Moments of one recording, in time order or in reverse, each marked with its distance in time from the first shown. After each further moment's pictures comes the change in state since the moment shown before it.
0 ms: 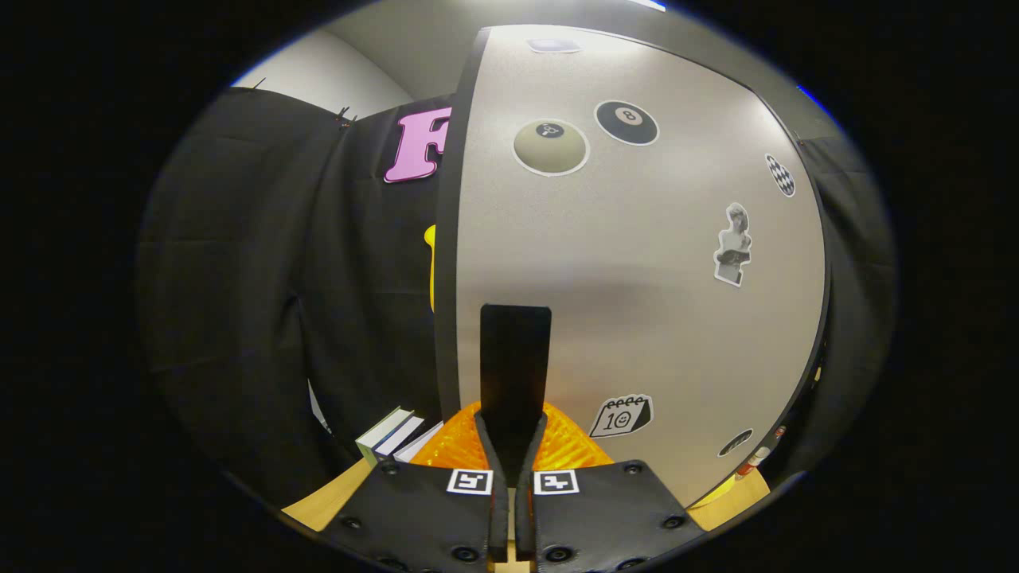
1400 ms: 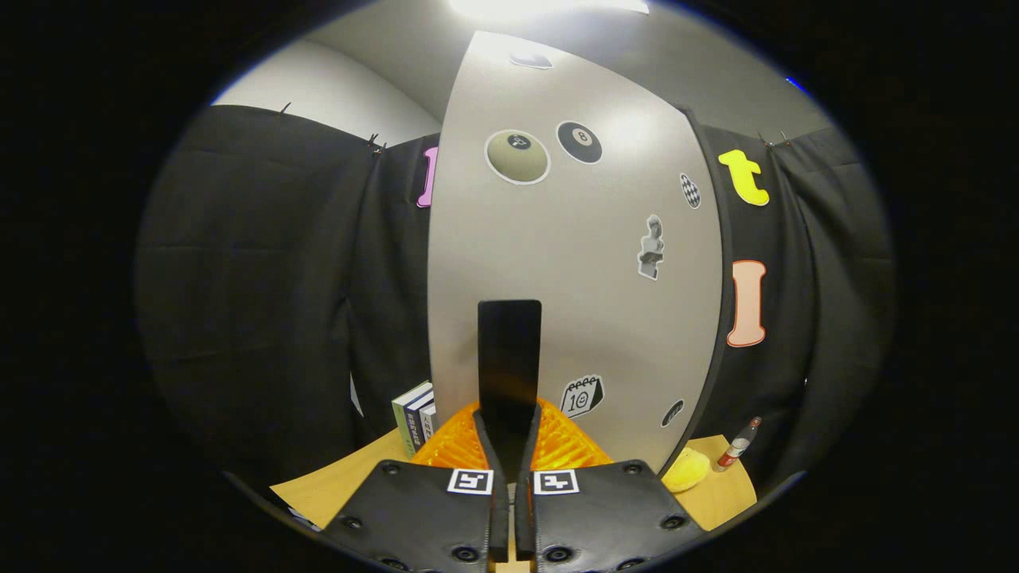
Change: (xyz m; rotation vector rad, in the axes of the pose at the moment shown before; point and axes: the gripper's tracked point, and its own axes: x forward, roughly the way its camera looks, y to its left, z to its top) arm -0.092 -0.035 -0.007 -0.007 -0.064 0.110
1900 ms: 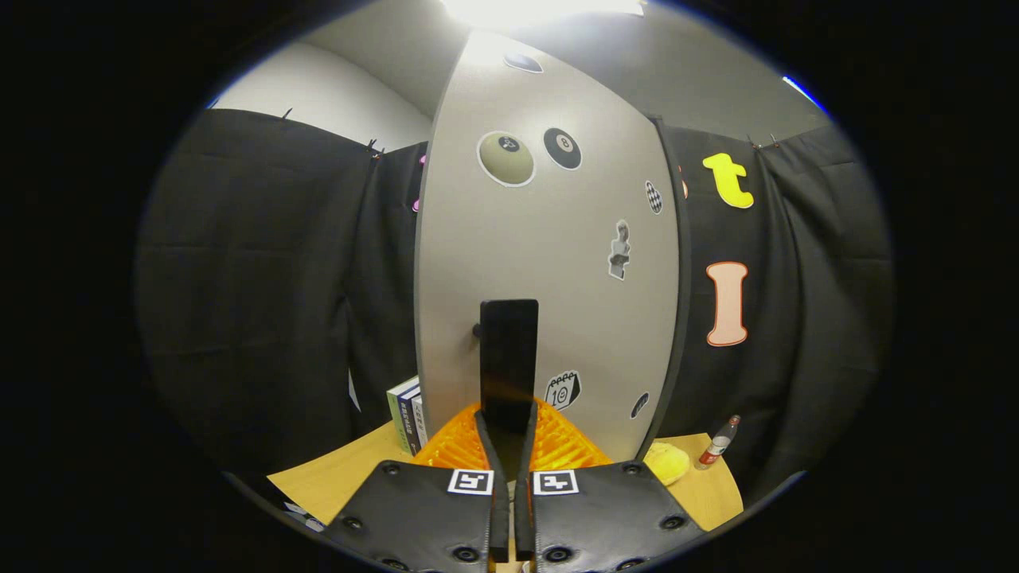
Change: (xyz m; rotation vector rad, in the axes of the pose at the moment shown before) arm -0.029 -0.022 0.000 0.006 -0.005 -0.002
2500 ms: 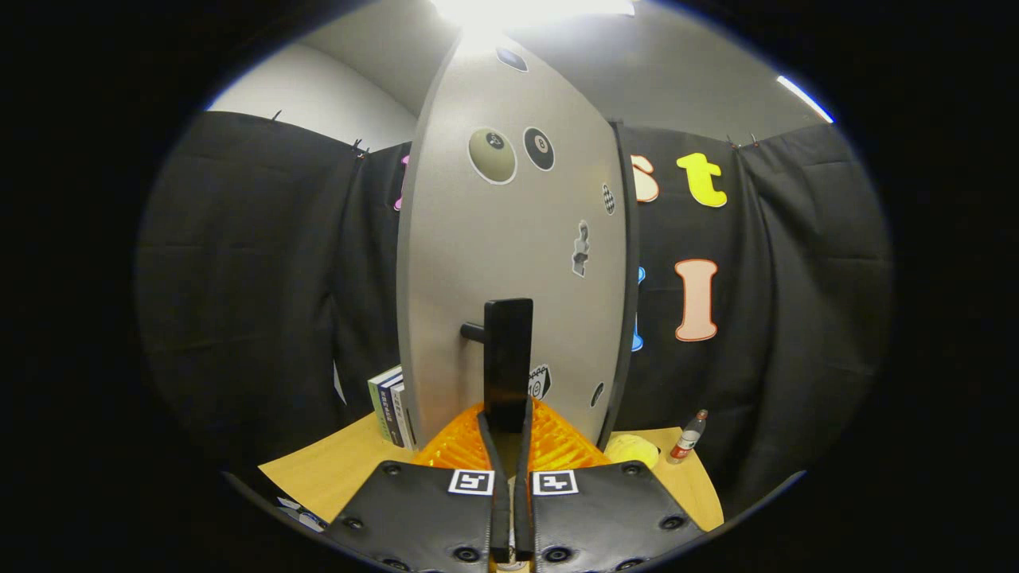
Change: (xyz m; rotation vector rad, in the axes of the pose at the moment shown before) arm -0.019 -0.027 -0.004 0.008 0.015 -0.063
